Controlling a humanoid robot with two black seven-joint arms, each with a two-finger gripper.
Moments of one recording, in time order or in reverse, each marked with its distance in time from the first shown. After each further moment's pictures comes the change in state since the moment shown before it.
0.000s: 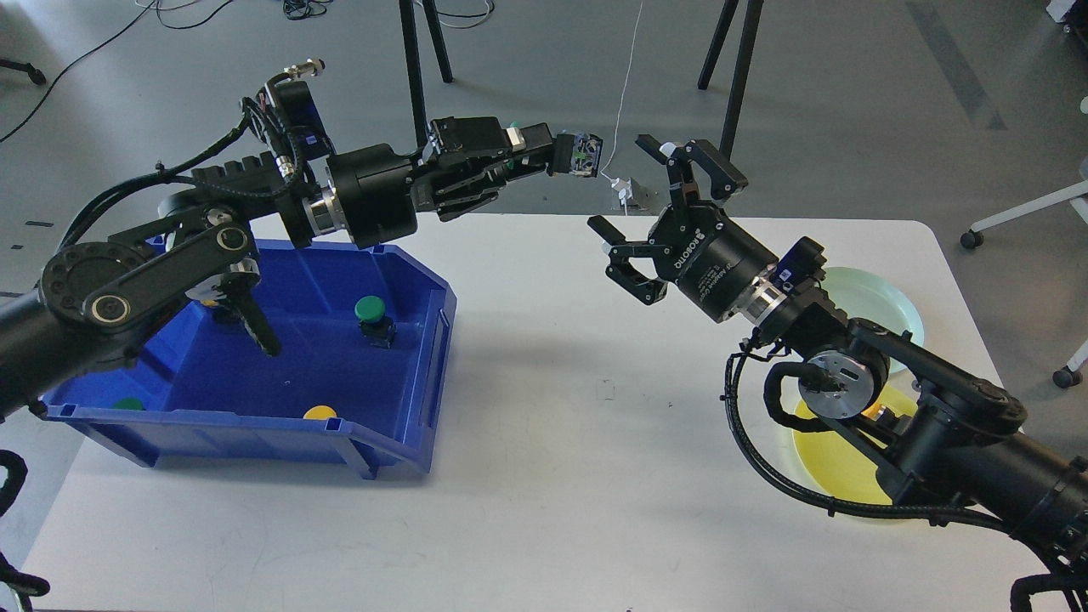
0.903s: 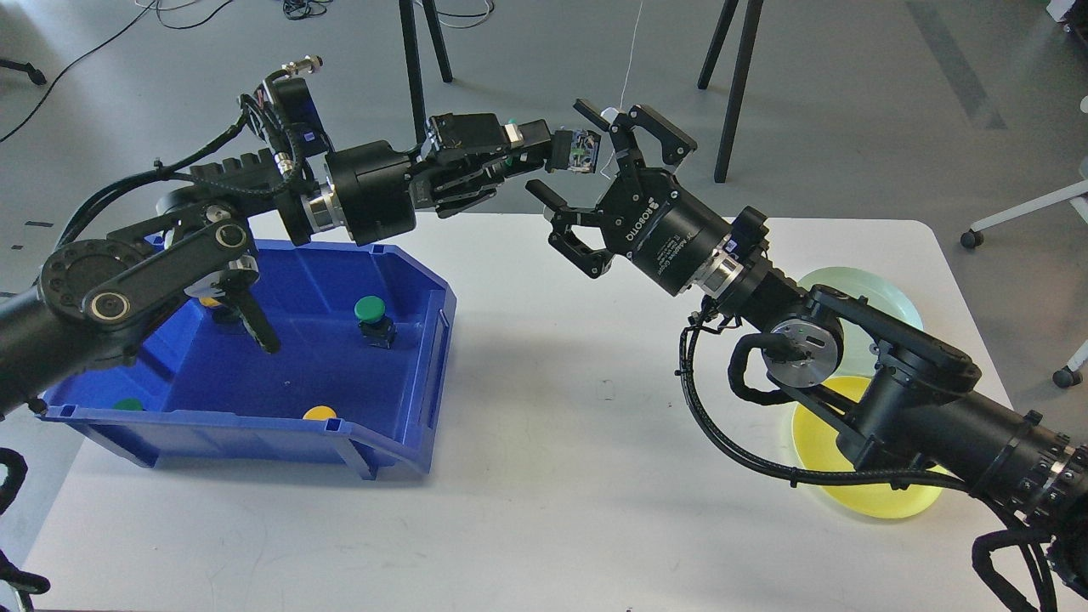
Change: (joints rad) left arm -0.004 -0.001 0.000 0.009 0.000 0.000 0.000; right arm 0.104 0.035 -0.057 -0.053 0.121 0.147 0.026
